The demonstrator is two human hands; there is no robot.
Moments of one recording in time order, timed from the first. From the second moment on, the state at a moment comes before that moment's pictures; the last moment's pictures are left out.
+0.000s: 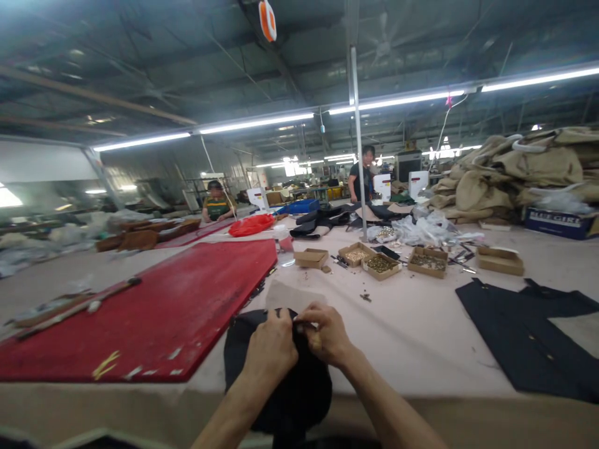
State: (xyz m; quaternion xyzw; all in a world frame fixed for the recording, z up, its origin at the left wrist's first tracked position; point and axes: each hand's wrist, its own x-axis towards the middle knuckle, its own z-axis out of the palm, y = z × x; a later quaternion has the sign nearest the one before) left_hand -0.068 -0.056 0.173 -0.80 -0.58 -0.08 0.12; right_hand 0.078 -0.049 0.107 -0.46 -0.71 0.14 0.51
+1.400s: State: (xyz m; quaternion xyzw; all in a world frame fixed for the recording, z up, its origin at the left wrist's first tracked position) left_hand -0.064 -0.124 0.084 -0.79 -0.47 -0.39 -0.02; right_hand 0.155 -0.099 -0.007 -0.58 -0.70 0.22 0.33
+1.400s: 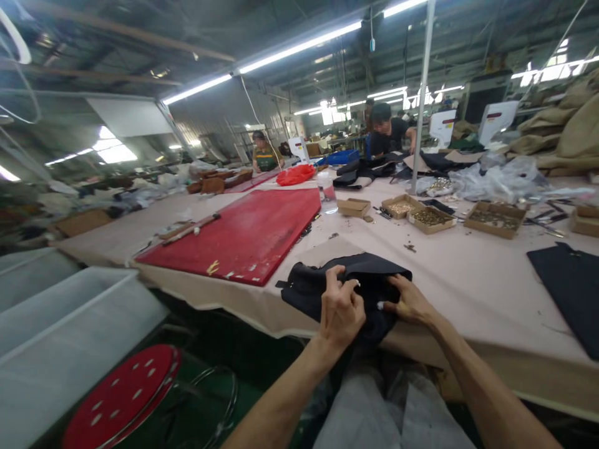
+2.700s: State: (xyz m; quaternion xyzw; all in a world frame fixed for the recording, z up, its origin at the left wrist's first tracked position) left_hand -0.048 -0.027 0.121 -0.80 -0.58 -0.10 0.12; right_hand 0.209 -0.042 0.003 -0.43 -0.65 0.51 0.36
